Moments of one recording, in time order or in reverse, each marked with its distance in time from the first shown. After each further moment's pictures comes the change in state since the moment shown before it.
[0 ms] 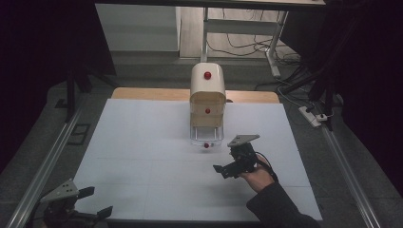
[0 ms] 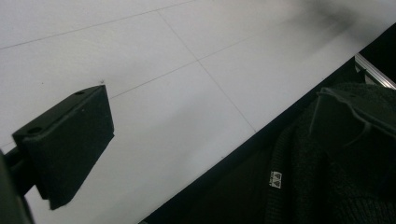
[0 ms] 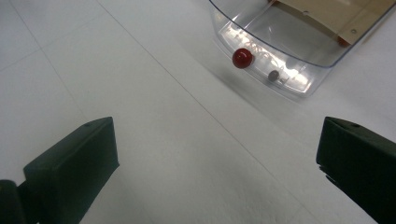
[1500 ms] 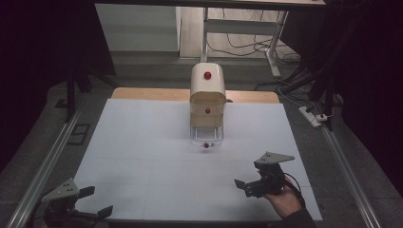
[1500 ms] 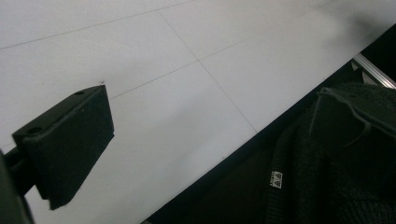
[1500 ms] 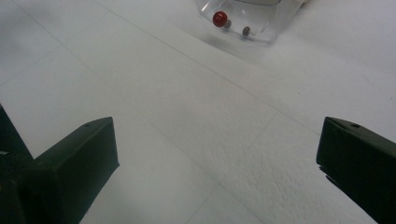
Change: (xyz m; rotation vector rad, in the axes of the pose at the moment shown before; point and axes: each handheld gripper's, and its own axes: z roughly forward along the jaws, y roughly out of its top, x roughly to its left) left arm 0.000 0.001 0.001 0.004 0.003 0.000; right arm 0.011 -0.056 -0.069 -0.072 -0.044 0.132
